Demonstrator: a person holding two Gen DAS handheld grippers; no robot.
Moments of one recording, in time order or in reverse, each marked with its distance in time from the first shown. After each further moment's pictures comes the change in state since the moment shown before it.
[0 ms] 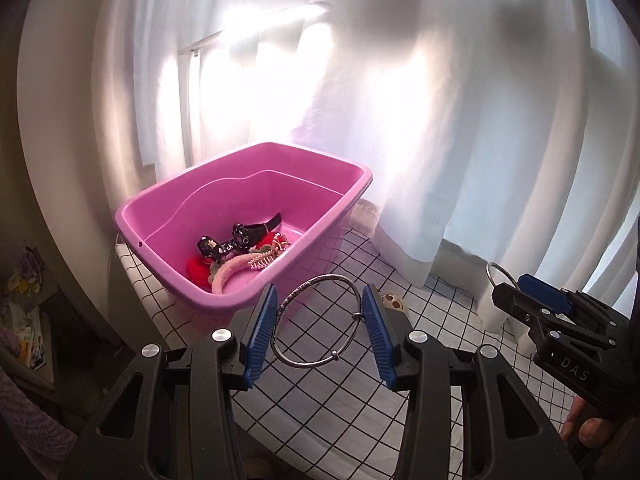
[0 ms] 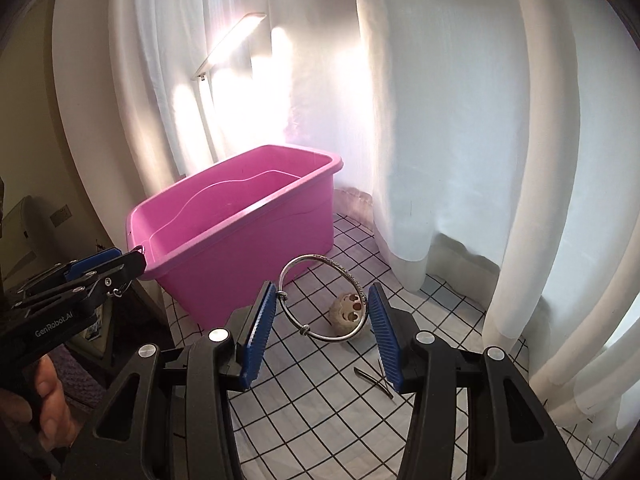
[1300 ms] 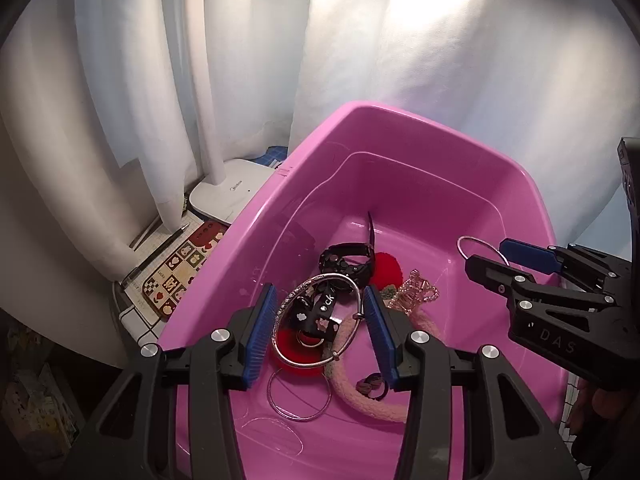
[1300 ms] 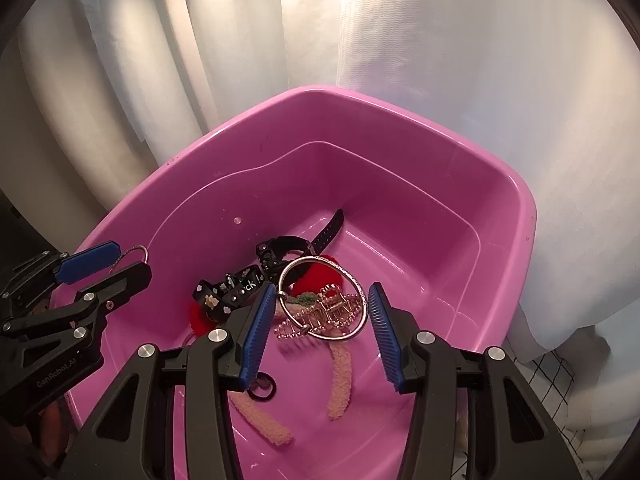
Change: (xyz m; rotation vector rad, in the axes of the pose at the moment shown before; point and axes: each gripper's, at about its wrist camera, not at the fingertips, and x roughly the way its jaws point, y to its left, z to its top) left arm 0.185 0.177 0.117 0.106 0.295 -0.044; right arm 0.265 0.121 0.120 0.011 0.337 -0.076
